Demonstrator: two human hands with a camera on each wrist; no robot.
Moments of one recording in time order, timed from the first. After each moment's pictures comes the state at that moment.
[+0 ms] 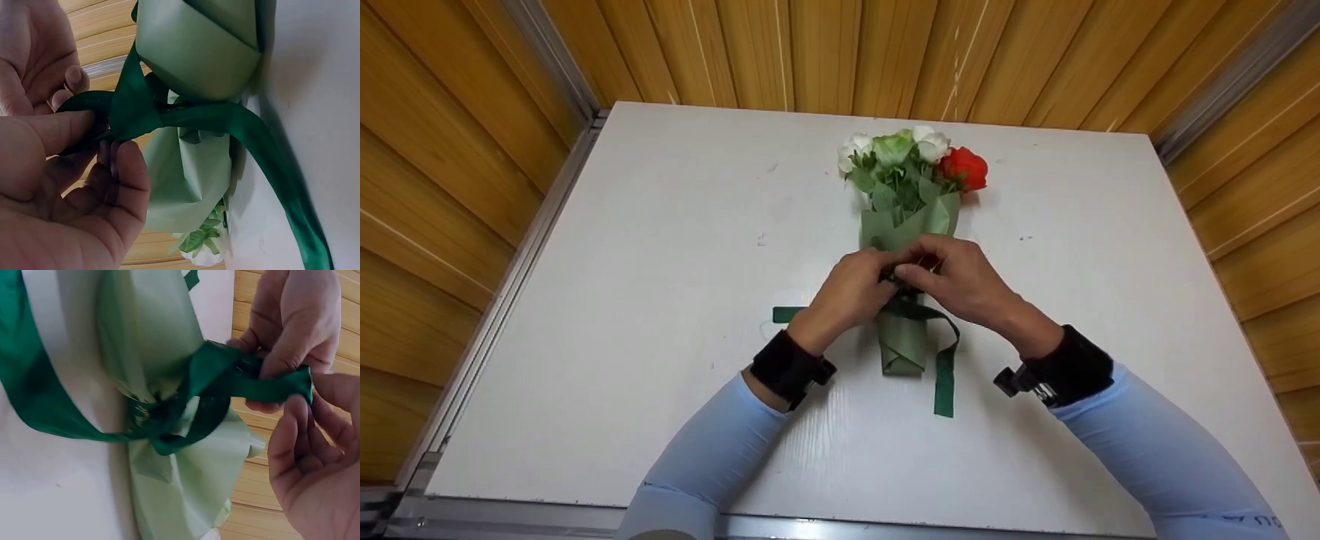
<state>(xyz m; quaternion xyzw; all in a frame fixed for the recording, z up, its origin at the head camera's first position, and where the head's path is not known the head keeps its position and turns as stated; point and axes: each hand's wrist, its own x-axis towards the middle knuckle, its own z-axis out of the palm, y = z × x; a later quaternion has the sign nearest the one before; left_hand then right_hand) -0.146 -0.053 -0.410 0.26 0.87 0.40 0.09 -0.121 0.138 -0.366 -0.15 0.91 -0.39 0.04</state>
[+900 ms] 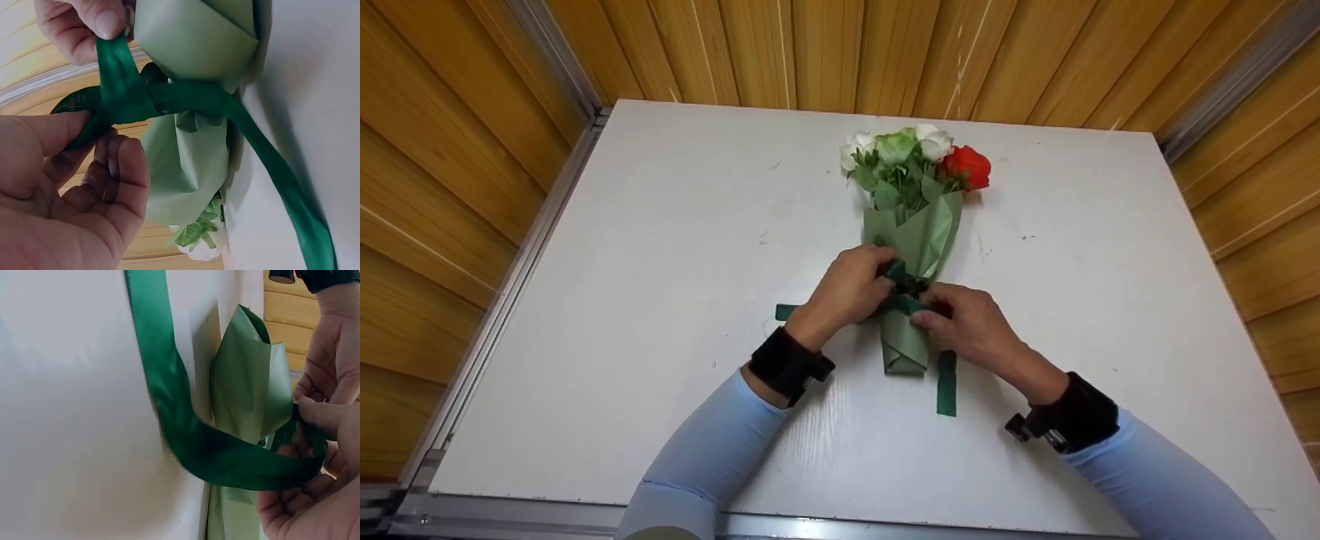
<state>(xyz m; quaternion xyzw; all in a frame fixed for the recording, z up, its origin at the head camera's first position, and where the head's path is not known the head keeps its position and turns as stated) -0.149 -0.058 -0.409 0.26 0.87 0.40 0.09 -0.083 0.156 -0.415 -0.09 0.93 -0.36 0.06</state>
